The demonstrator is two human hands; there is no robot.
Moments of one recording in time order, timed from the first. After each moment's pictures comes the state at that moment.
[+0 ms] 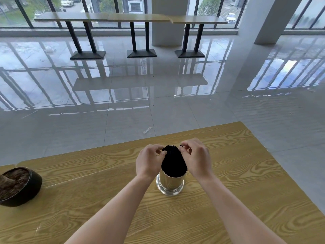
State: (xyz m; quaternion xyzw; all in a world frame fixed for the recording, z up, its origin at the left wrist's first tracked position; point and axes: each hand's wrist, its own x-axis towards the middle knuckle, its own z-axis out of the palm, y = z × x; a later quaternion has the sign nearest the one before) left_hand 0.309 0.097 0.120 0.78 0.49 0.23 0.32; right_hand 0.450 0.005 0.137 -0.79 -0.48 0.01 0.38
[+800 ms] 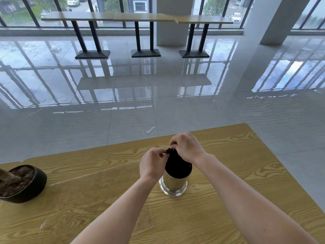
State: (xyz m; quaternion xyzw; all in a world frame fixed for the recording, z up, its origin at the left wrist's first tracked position) left_hand 0.307 0.094 0.115 0.75 0.50 0.22 0.36; right_hand 0.455 0.059 0.162 -0.75 -0.62 0.10 0.18
